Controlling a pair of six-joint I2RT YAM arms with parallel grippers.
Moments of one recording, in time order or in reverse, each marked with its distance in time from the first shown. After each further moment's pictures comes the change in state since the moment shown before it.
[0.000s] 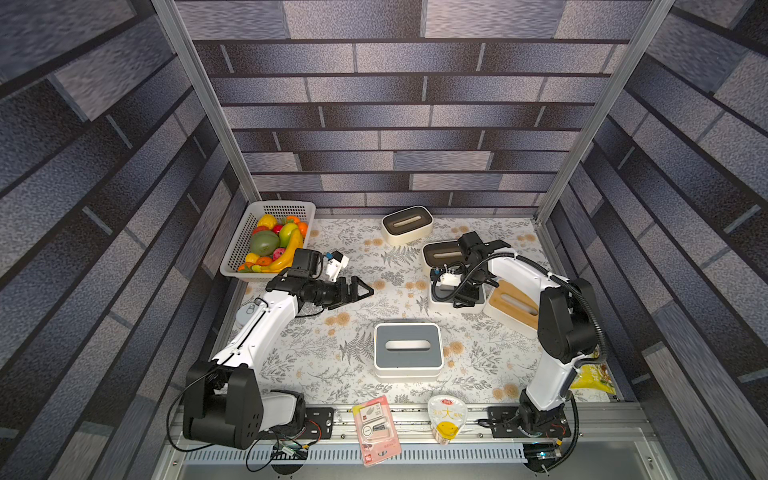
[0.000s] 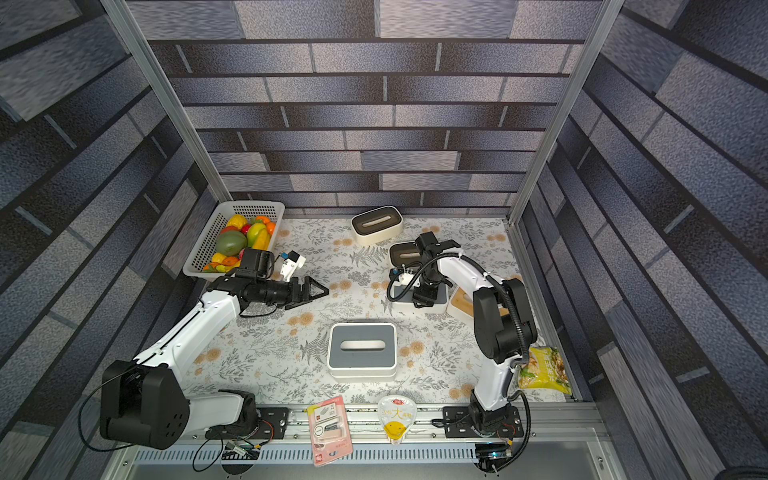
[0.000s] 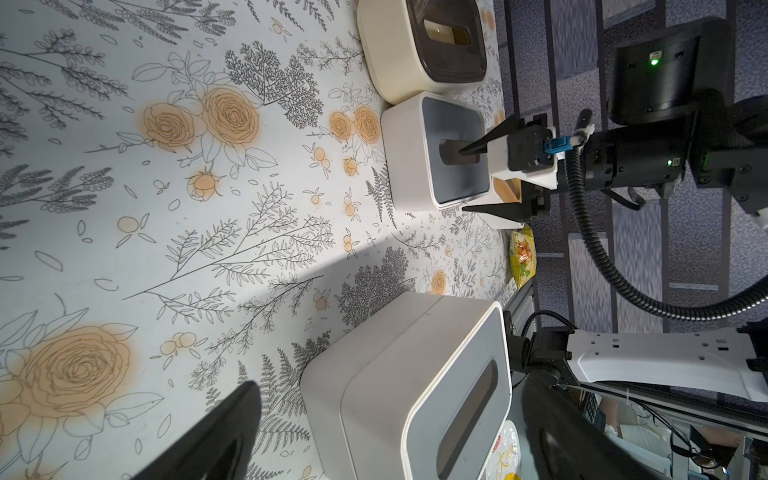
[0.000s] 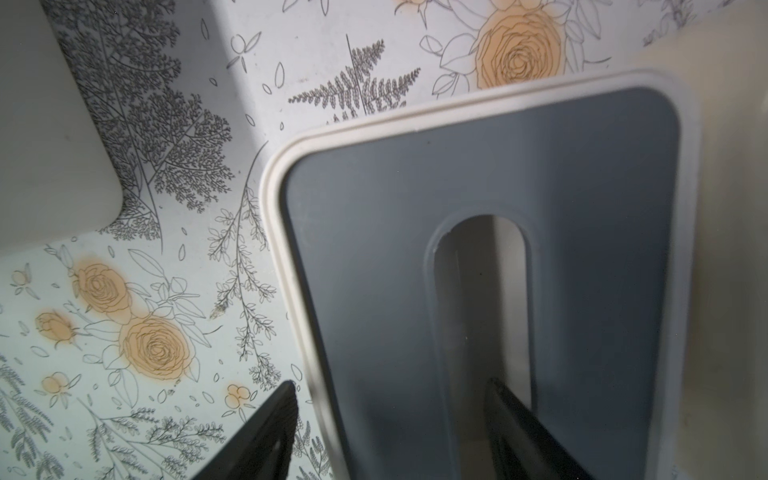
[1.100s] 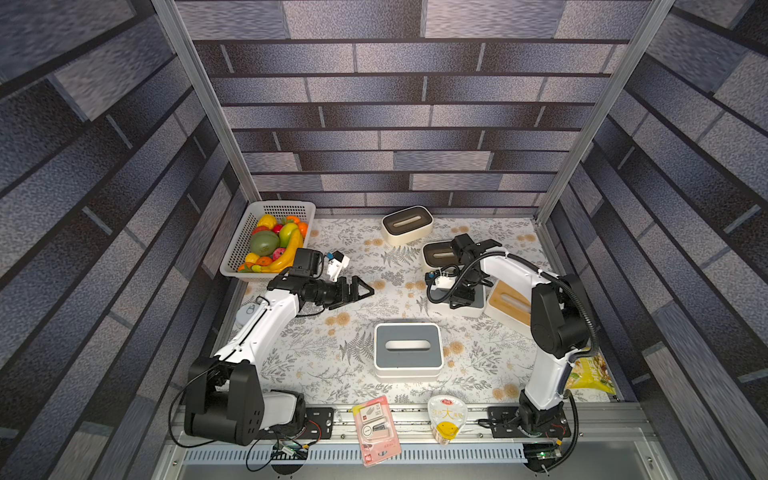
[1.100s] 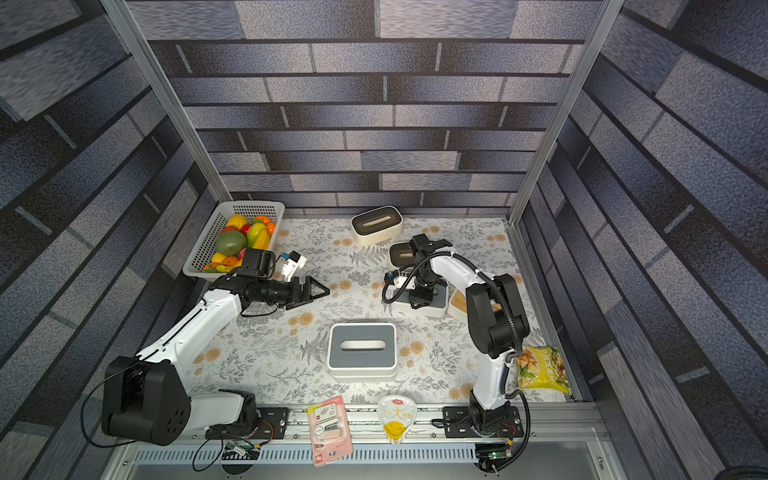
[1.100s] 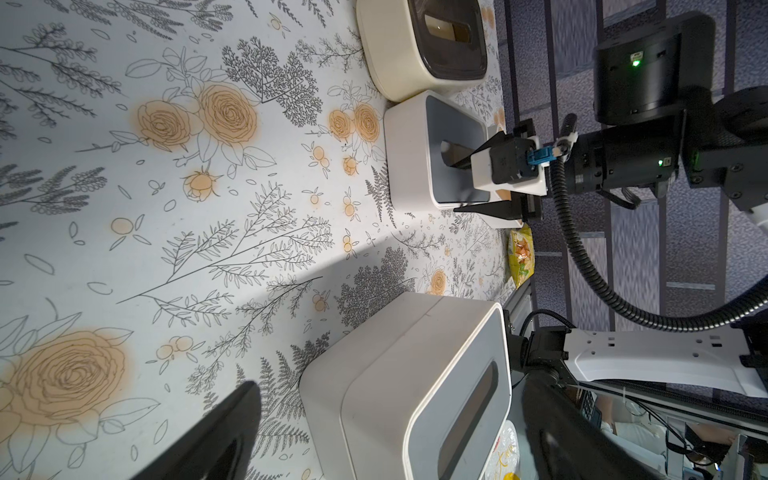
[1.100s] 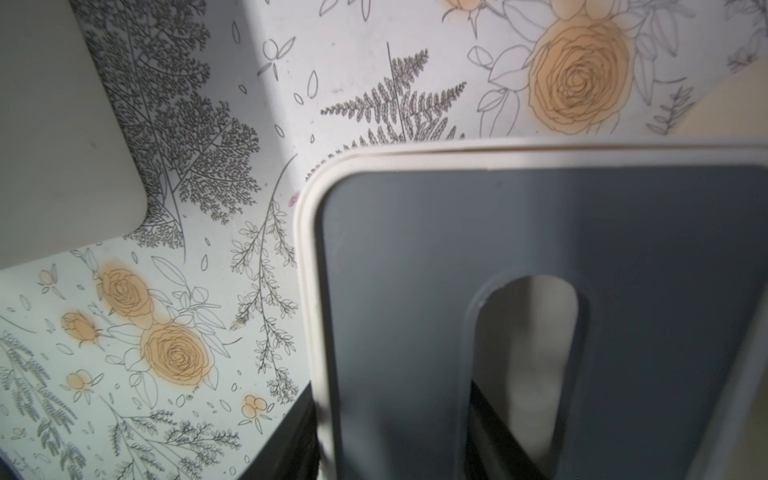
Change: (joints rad) left arm 0.000 0.018 0.000 0.010 0.005 0.000; right arm 0.046 0.044 0.034 -0.049 -0.001 -0.005
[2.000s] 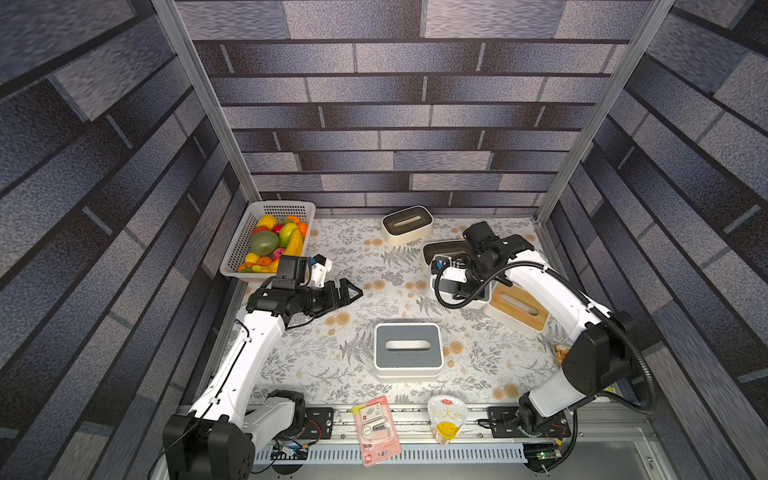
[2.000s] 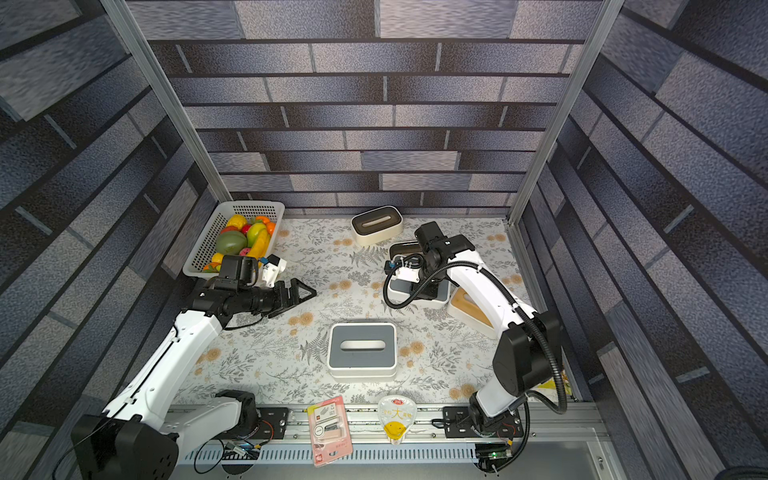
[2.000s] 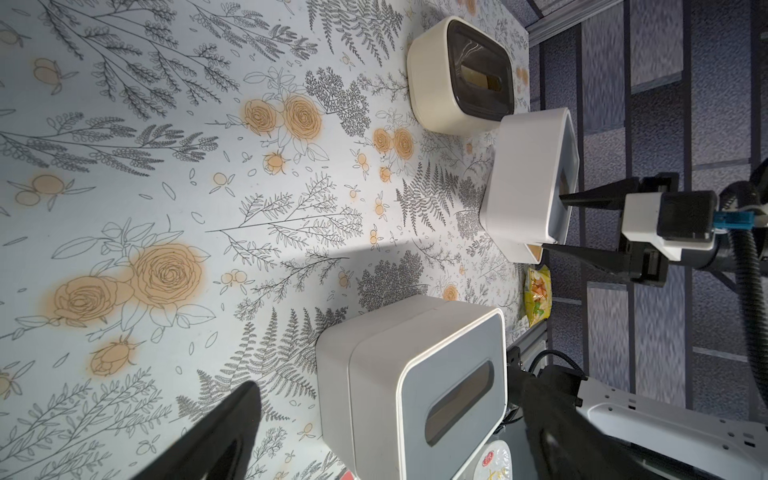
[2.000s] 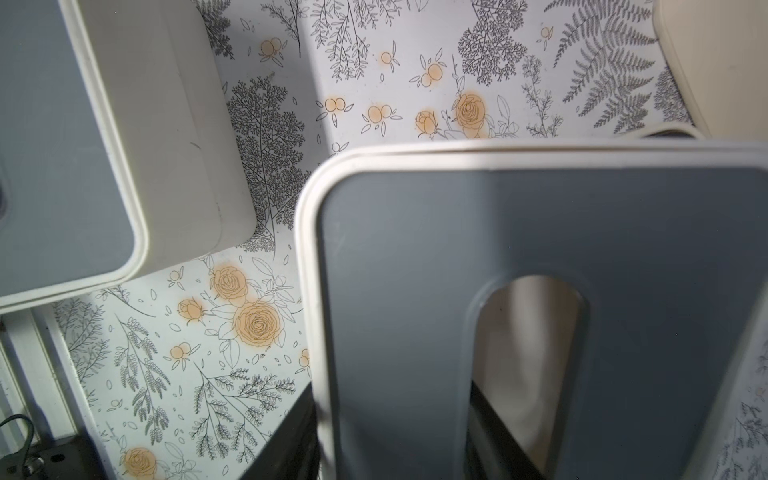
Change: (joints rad) left arm 0.025 -0.241 -0.010 -0.157 -0.161 -0.151; right arm 0.028 -0.309 0.028 -0.102 -0.034 0.058
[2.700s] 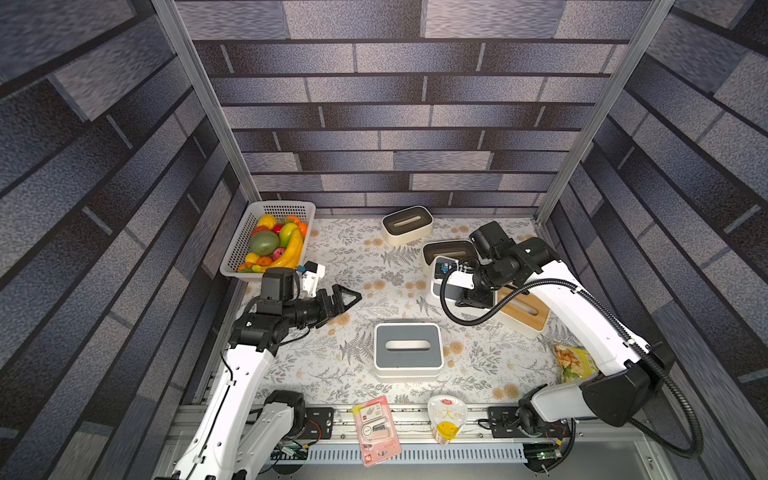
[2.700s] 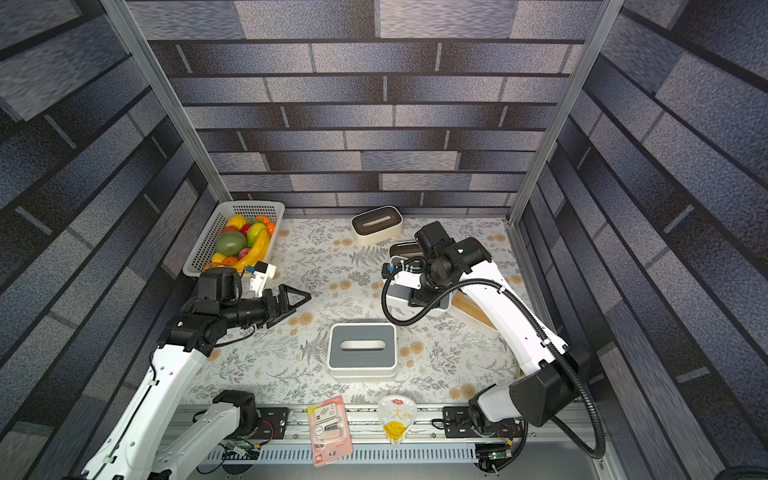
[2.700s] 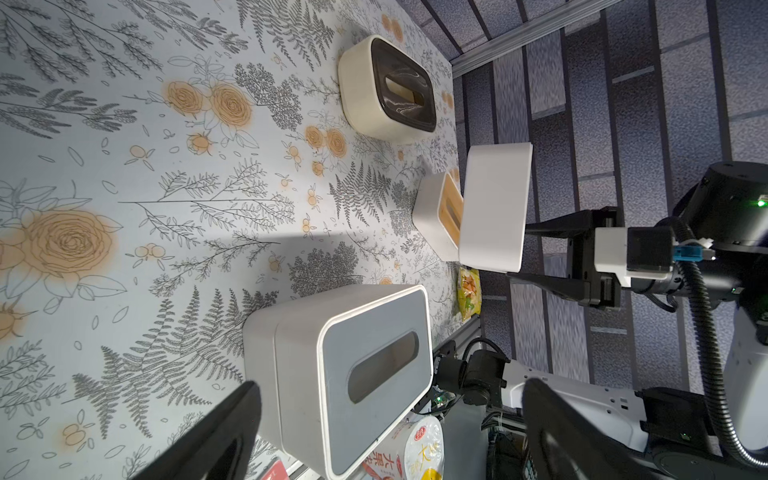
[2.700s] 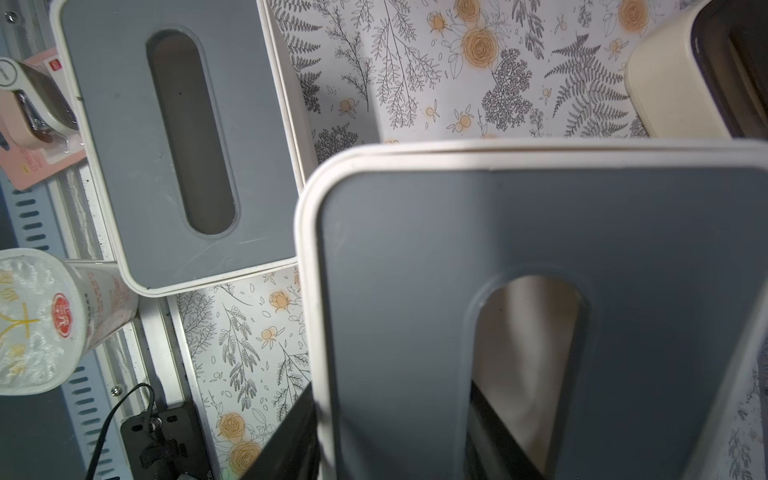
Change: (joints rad) left arm 0.002 -0.222 -0.058 0.010 0.144 -0.151; right arm 0.115 -0.151 0.090 -0.180 -0.015 0.106
